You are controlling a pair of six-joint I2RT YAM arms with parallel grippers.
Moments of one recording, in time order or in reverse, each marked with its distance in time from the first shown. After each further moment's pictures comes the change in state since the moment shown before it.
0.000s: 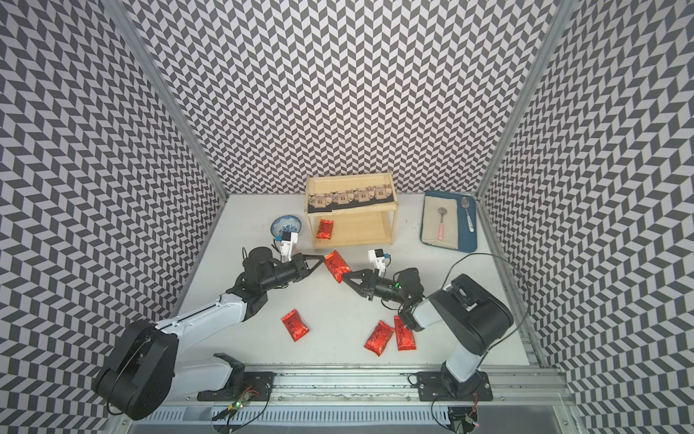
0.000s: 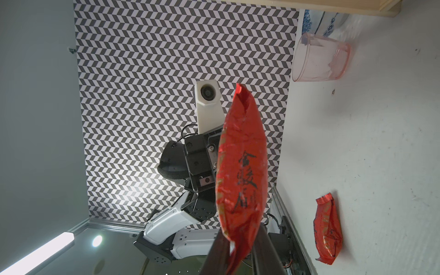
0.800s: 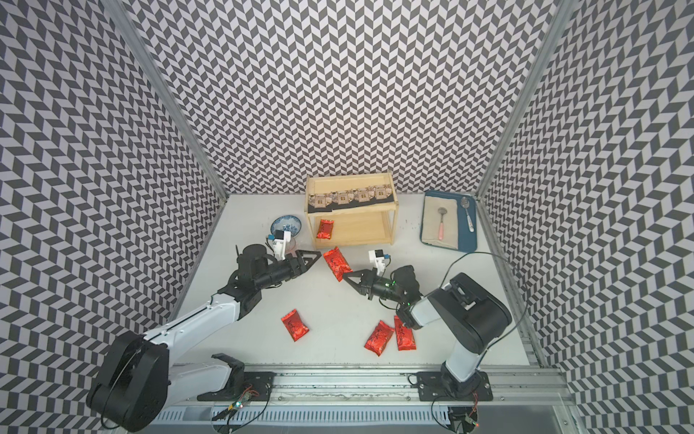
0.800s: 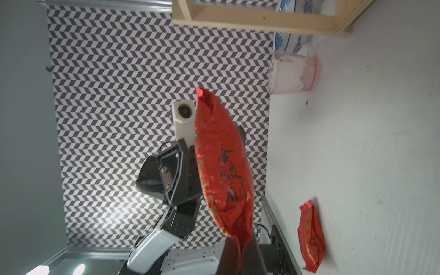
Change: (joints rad) left arm 0.076 -0.086 0.043 -0.210 -0.037 0.104; right arm -0.003 0.007 0.057 -0.166 0.093 -0.053
